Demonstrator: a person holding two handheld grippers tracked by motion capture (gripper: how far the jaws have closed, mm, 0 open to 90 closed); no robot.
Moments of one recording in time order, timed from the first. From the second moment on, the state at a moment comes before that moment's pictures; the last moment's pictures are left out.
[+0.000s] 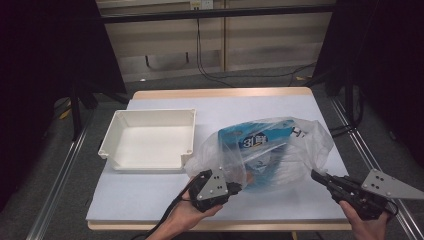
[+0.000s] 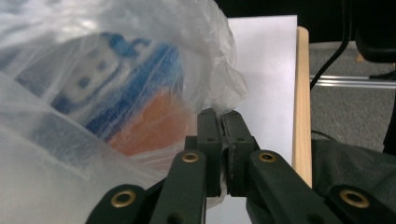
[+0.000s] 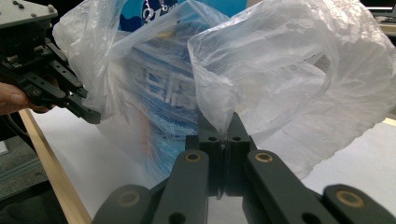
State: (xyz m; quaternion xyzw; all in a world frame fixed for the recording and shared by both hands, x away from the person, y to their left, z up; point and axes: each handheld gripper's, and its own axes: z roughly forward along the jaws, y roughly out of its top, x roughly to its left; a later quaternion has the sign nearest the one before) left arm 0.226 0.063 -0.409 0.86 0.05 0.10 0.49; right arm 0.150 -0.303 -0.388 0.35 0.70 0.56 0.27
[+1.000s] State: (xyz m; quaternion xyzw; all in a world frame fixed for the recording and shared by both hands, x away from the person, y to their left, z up) left arm 0.224 0.134 -0.304 0.77 0.05 0.11 0.63; right arm 0.167 -0.307 -0.327 0.31 0.66 0.61 0.31
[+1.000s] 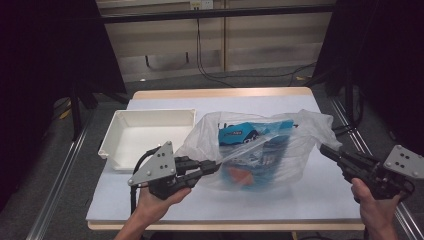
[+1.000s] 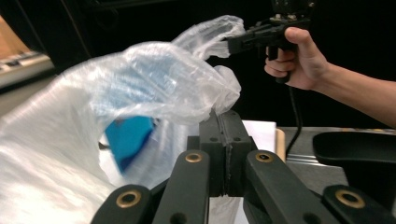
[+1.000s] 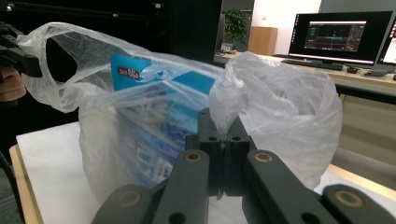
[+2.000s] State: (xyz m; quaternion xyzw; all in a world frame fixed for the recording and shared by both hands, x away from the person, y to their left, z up) left arm 0.268 0.196 -0.216 0.70 0.11 0.20 0.68; right arm 0.194 -0.328 -0.255 0.31 0.63 0.62 0.34
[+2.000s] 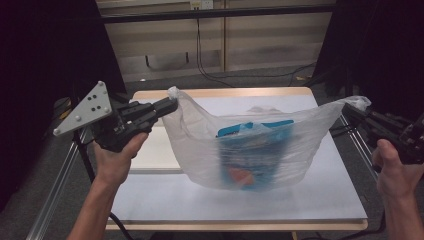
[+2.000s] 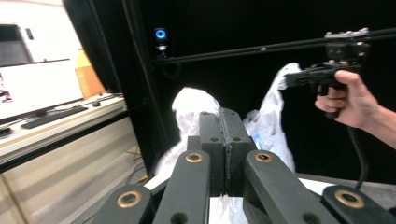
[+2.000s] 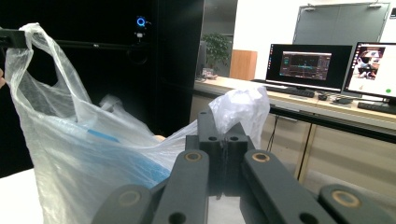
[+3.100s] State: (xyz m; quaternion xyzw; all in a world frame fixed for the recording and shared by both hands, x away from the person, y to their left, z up) left arm 0.283 0.228 -0.261 0.74 0.17 0.19 0.62; right arm 0.197 -0.342 -0.277 0.36 0.68 0.56 0.30
